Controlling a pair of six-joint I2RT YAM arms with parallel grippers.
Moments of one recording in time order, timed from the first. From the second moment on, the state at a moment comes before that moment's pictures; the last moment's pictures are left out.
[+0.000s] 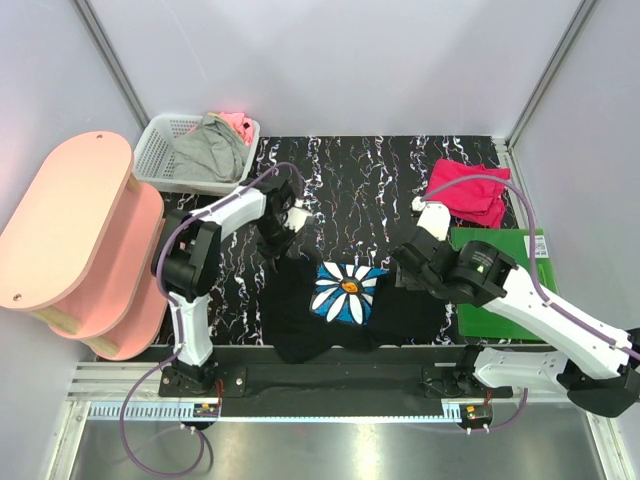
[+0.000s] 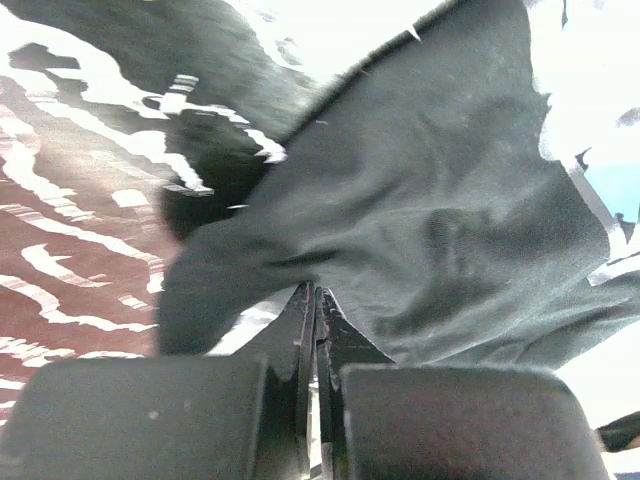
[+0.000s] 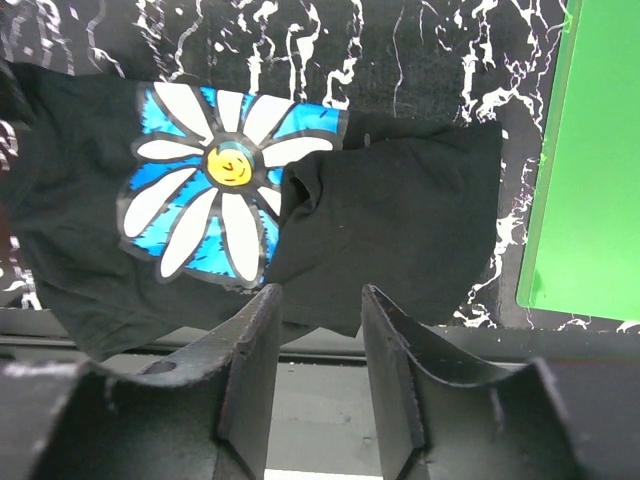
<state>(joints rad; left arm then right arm) -0.41 1.98 1.43 -1.03 0.28 0.28 0.99 1.09 1.29 -1.21 0.54 0.86</state>
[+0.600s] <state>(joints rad) -0.38 1.61 1.56 -1.10 0.25 0.24 0.99 1.24 1.17 -1.01 0.53 0.79</state>
